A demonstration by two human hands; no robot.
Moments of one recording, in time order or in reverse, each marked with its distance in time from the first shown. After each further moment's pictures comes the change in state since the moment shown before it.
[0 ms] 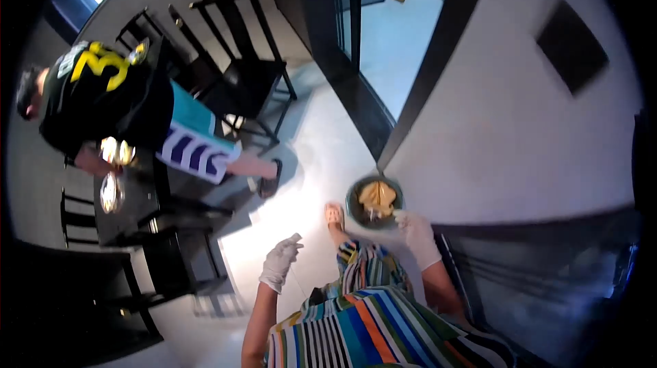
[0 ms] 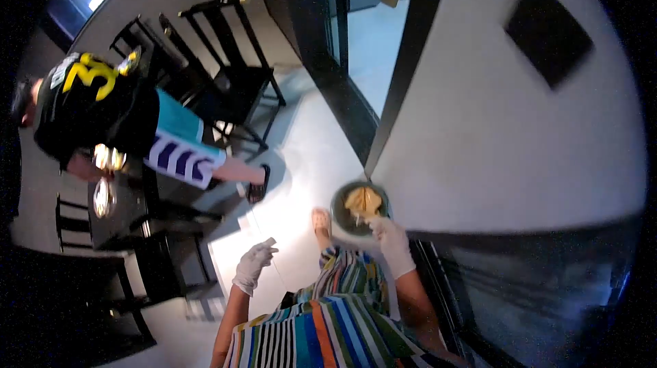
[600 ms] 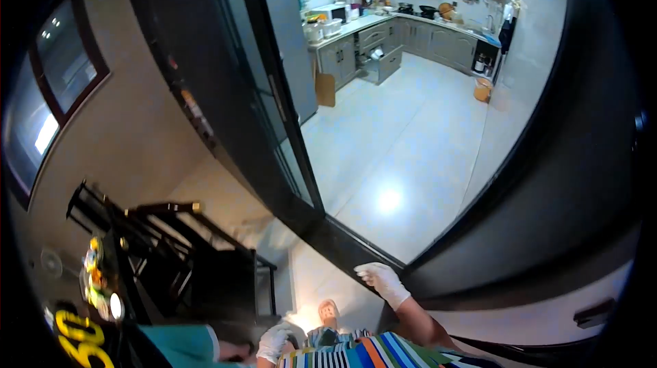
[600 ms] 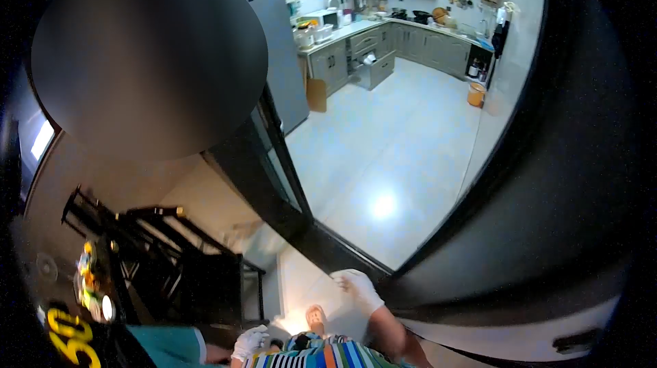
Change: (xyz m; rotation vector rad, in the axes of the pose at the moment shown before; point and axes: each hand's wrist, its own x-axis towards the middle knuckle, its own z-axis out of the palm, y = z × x) left_hand 0.504 0.221 -0.071 0.404 -0.233 -0.050; right_hand 0.441 -0.228 0.137 0.452 -0.034 -0.062
